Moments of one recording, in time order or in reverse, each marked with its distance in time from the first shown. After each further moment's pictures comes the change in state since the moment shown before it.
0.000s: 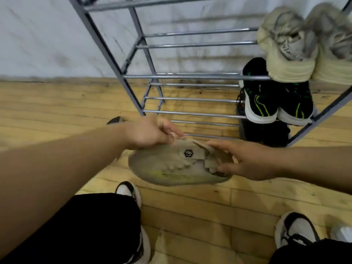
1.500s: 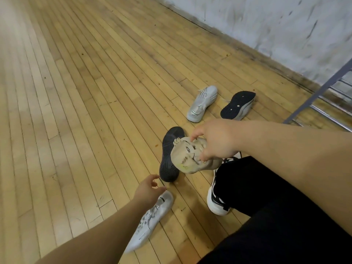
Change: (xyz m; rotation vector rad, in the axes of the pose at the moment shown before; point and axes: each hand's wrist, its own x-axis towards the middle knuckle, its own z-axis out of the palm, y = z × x) left_hand -0.328 -0.383 0.208 -0.679 0.871 -0.799; right_hand 0.108 -0.446 0.160 -0.731 -0.437 -0.379
